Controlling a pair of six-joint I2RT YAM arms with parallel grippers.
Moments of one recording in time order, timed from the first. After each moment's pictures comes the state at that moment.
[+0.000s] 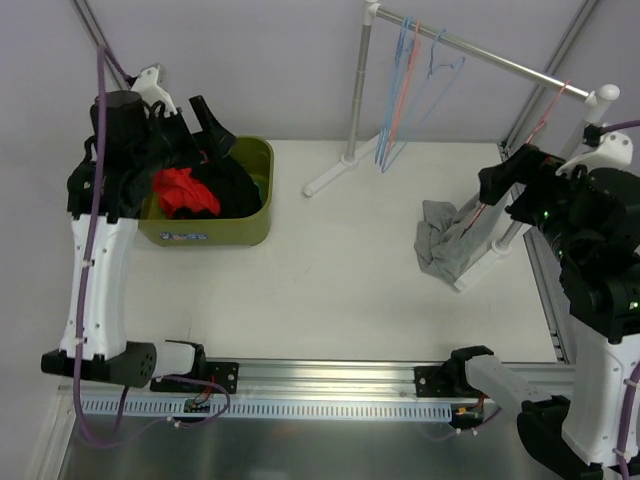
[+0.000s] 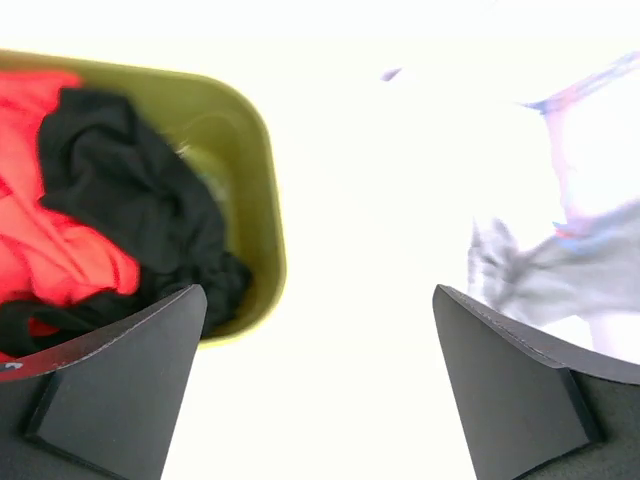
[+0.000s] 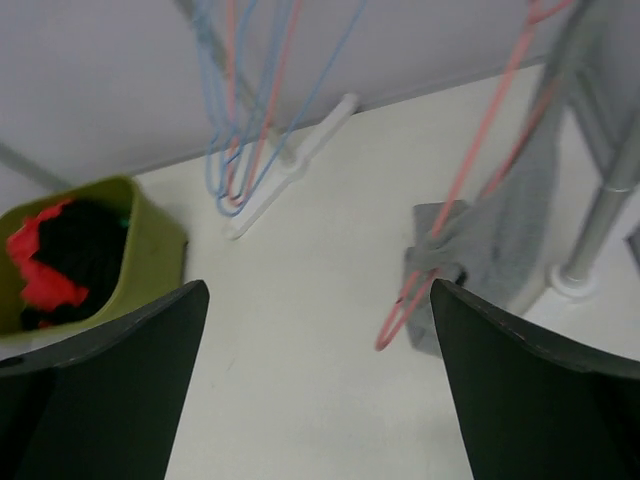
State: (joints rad) left arm -0.12 1.35 1.85 -0.91 0.19 -0.38; right arm 0.22 0.95 1.76 -1.04 0.10 0.37
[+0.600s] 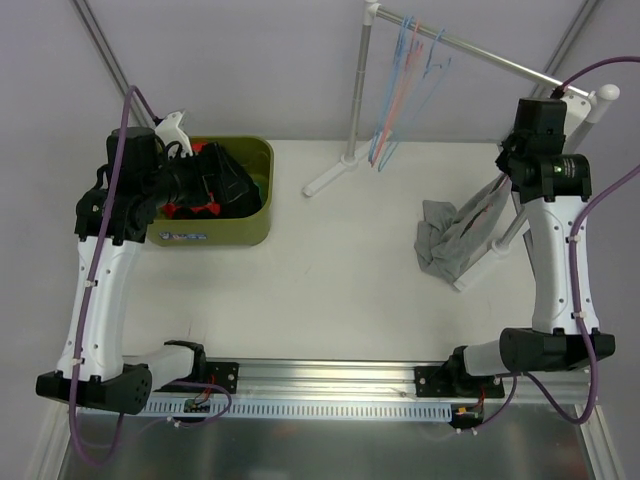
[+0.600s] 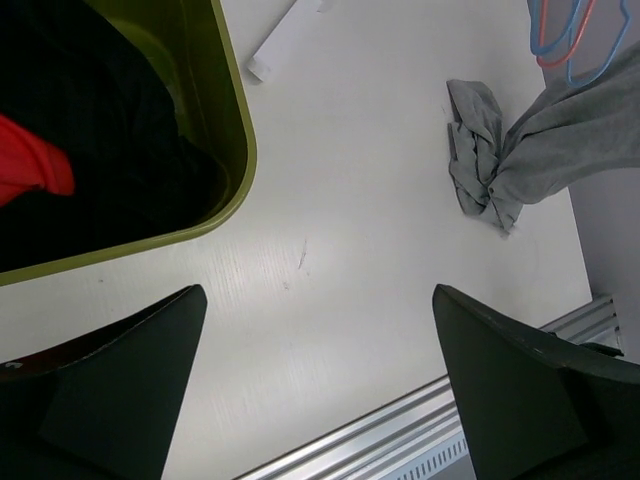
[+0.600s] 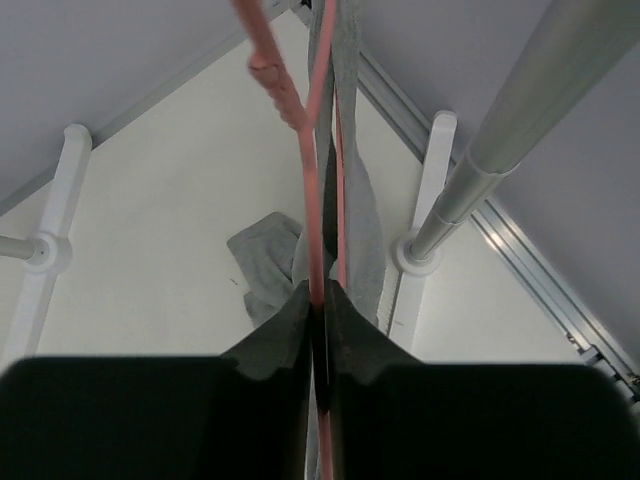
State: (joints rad) left arm -0.12 1.17 1.60 -0.99 0.37 -0.32; right arm 0.05 1.41 1.84 -1.04 0.51 0.42
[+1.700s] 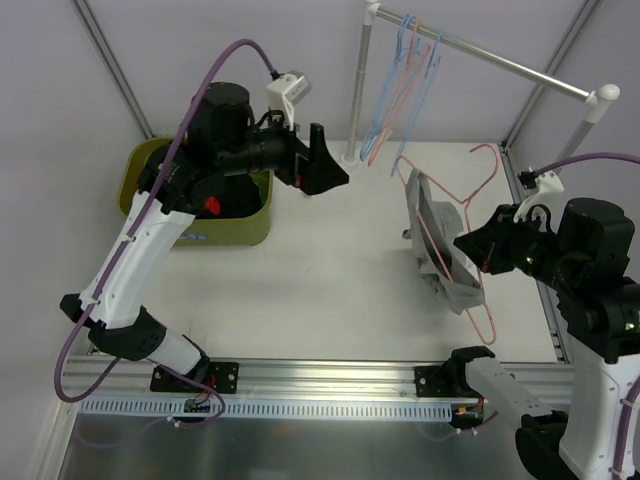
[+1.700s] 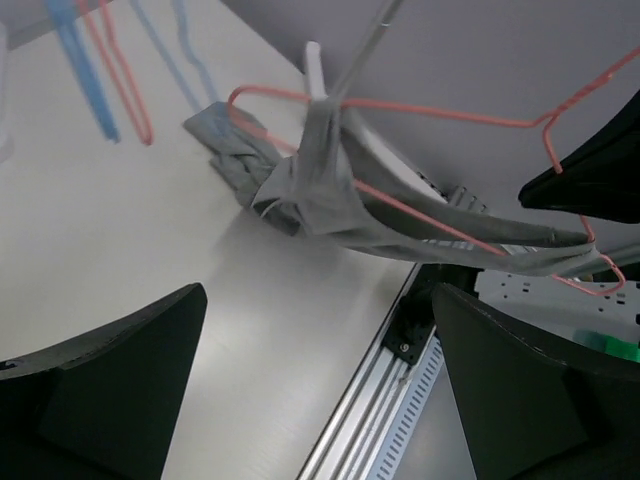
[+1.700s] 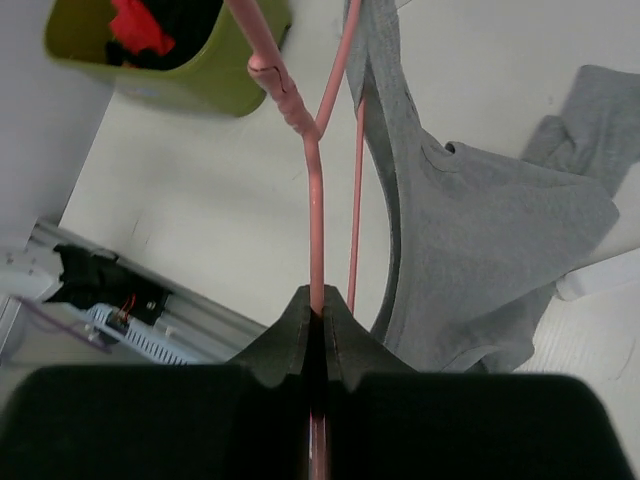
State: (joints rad) left arm -0.64 1.49 2.07 -0.90 0.41 -0.30; right arm 0.15 0.88 1.69 -1.29 -0.32 0.22
